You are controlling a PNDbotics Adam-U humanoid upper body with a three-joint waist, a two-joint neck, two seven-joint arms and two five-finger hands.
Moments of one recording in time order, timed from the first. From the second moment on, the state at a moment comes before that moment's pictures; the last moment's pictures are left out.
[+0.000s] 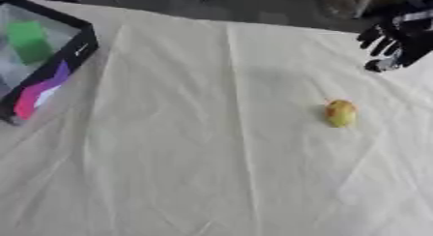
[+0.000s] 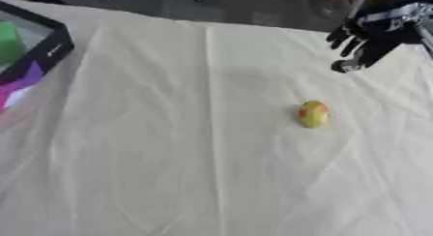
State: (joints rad) left arm -0.48 0.90 -0.03 -1.30 -0.11 0.24 0.27; right arm -0.99 -0.73 0.45 -1.09 0.21 0.17 0.81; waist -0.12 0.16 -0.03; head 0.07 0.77
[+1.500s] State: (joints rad) left arm -0.46 0.91 -0.03 -1.29 -0.11 0.25 0.28; right arm -0.99 -0.69 0.61 -1.00 0.07 0.08 0.82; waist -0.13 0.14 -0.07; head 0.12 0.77
